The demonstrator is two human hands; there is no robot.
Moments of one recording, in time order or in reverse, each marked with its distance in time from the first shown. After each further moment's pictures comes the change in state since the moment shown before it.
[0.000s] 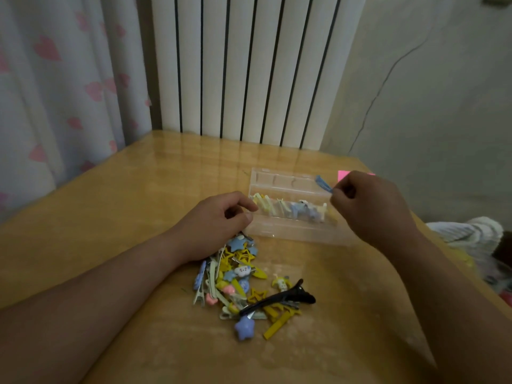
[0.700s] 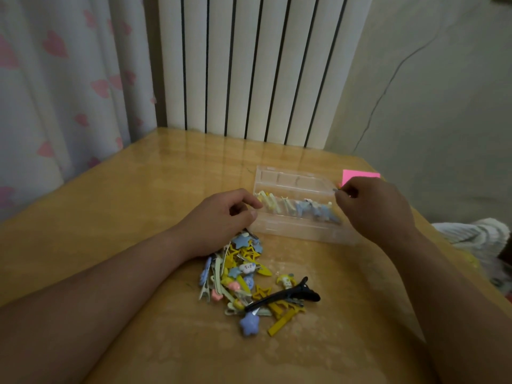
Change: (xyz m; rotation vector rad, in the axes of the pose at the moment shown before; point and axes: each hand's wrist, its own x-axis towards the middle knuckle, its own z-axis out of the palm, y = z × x) left_hand 0.000 0.000 -0.001 -0.001 0.000 -0.004; right_hand 0.015 0.024 0.025 -0.107 0.017 0.026
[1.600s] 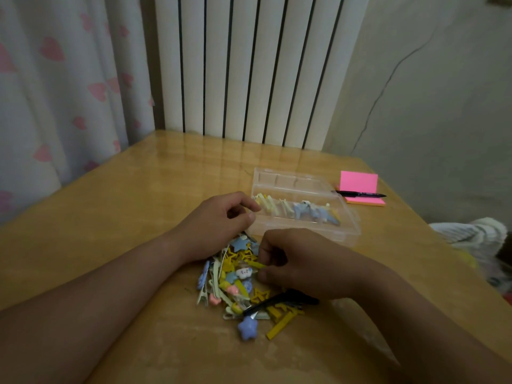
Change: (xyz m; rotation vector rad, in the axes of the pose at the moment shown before) left_hand -0.001 0.001 -0.001 -0.002 0.005 0.022; right_hand -0.064 -0.085 -0.009 0.300 -0.767 -0.422
